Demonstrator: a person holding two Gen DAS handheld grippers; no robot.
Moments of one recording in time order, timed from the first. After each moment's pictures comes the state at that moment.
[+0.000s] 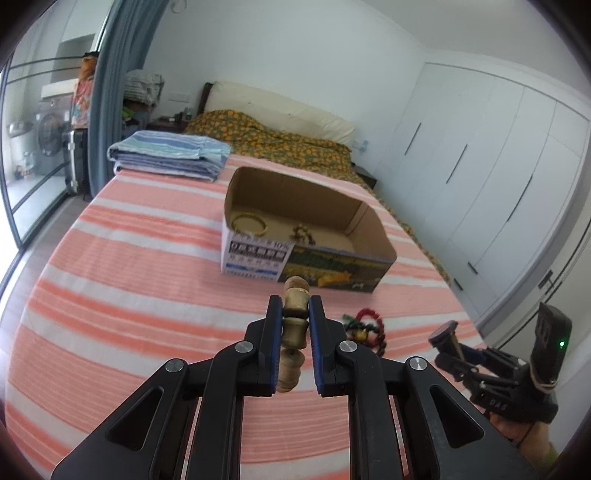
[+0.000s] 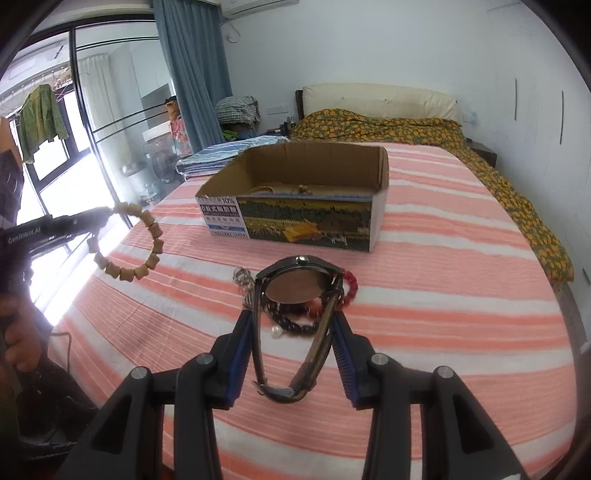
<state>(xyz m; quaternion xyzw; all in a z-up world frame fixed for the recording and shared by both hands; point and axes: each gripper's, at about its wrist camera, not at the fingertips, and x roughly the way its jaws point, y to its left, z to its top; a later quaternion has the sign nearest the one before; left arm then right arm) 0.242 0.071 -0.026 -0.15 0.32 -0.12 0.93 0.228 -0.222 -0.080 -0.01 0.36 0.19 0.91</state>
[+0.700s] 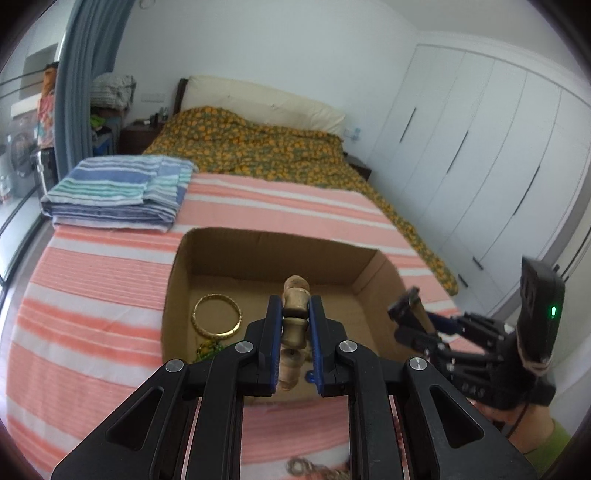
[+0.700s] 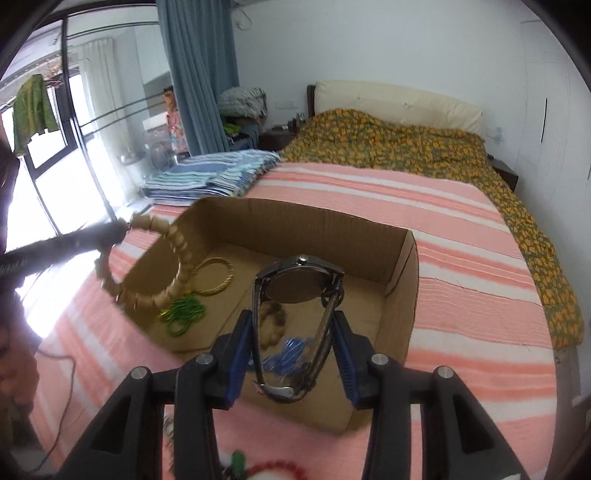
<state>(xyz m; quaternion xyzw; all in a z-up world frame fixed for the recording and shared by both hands) 0.448 0.035 -0.019 -0.11 0.35 -0.14 0.92 0.469 -0.194 -0.072 -0.04 0.39 0.20 0.90</state>
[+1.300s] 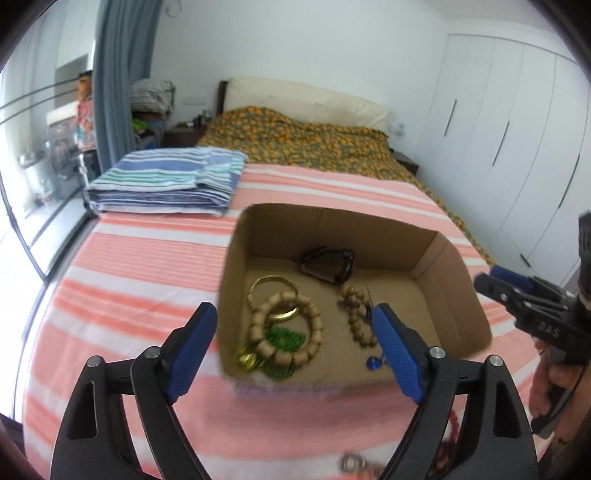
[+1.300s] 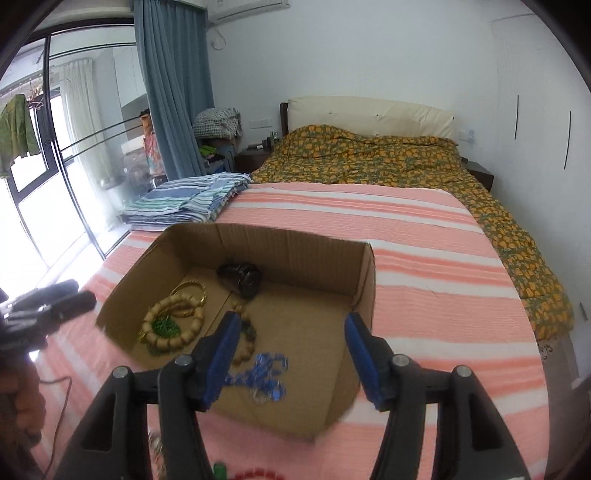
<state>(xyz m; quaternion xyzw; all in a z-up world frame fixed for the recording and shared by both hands) 0.402 0.045 -0.036 -0.08 0.34 -0.04 0.94 0.412 -0.236 -0.053 -0.01 0.34 0.16 0.93</state>
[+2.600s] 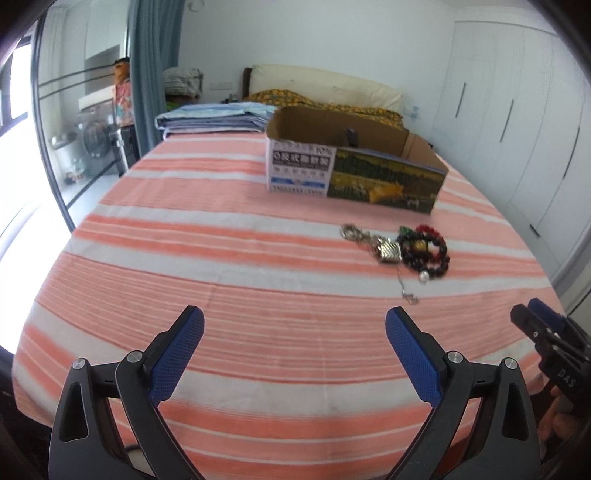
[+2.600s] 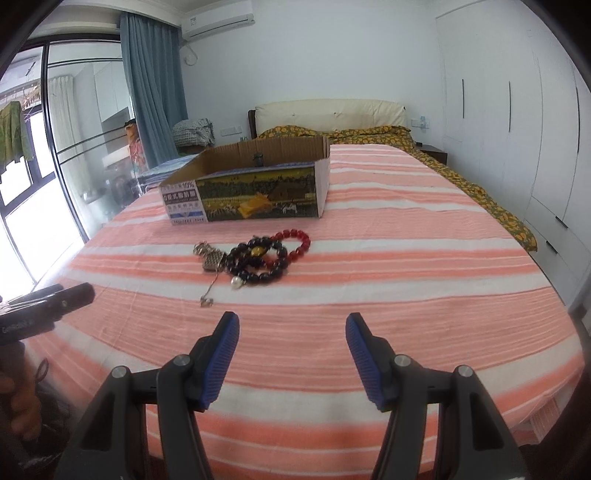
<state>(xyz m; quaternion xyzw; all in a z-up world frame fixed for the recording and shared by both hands) 0.182 0.024 -0.110 -0.07 0.37 0.00 0.93 0.158 -0.239 -0.138 0.01 0.33 0.09 0.94</state>
